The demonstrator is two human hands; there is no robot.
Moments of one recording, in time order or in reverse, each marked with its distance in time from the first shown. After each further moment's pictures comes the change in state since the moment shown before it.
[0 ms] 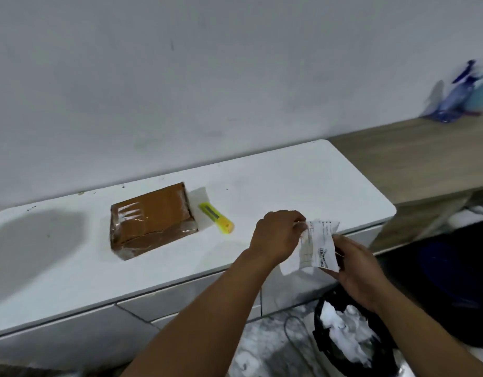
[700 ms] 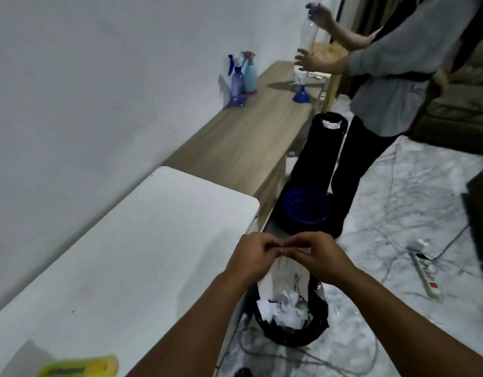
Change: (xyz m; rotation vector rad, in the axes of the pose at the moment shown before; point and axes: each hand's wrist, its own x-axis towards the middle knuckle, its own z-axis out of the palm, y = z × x) left_hand 0.105 0.082 0.111 -0.258 -0.628 0.479; right_hand -0.010 -0.021 -0.105 -0.869 0.572 -0.288
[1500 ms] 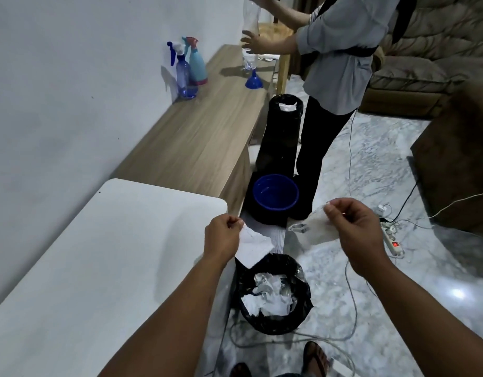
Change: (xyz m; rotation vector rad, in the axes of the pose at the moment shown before) left_hand 0.070 -0.018 0.006 -0.155 0.200 -0.260; right_hand -0.021 0.031 -0.055 0.731 0.710 0.123
